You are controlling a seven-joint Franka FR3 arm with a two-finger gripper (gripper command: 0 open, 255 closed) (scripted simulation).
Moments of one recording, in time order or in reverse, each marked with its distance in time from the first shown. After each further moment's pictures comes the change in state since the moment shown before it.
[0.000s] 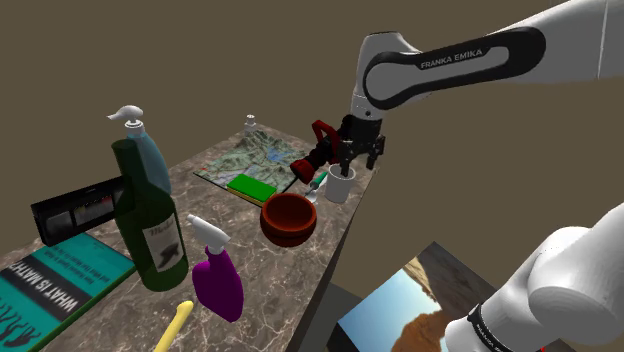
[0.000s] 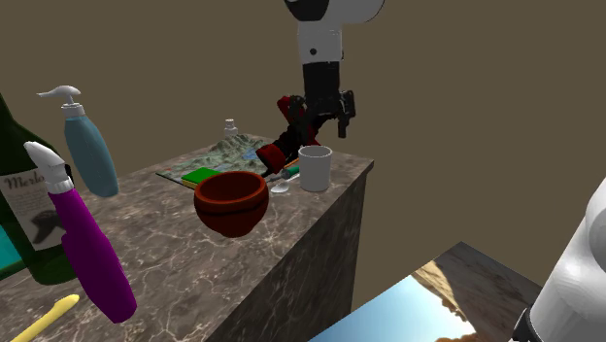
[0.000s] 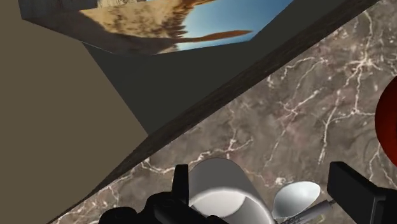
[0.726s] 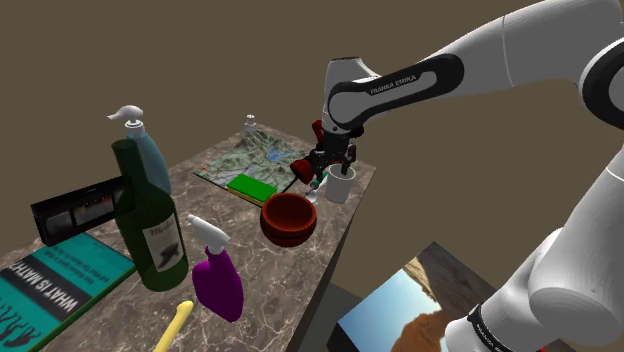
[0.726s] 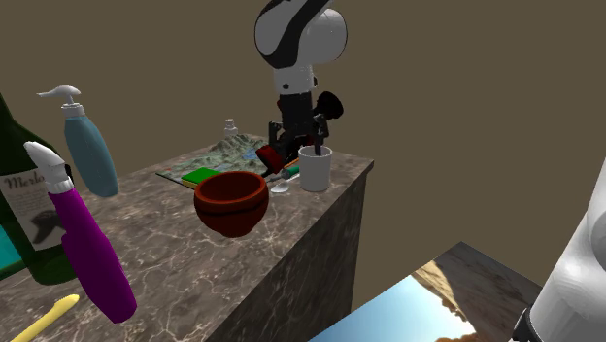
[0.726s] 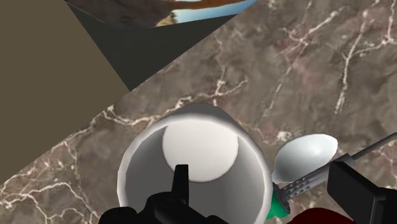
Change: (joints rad) arm 0.014 0.273 0.018 0.152 -0.062 0.136 0.070
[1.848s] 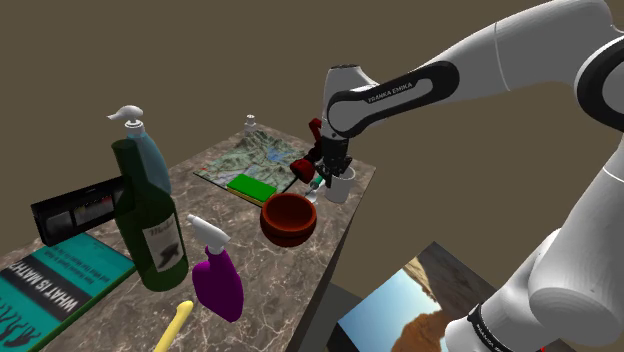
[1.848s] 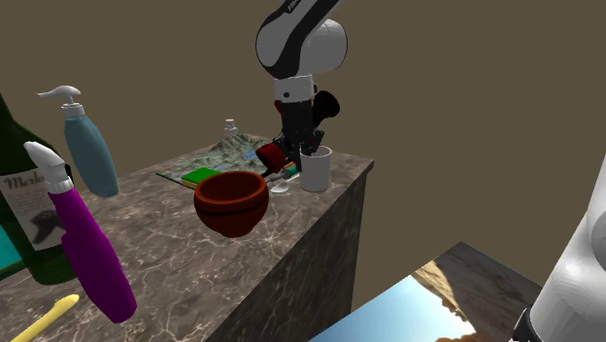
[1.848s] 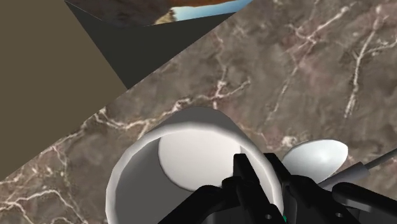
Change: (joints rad) arm 0.000 0.015 0.001 -0.029 -0.003 0.049 0.001
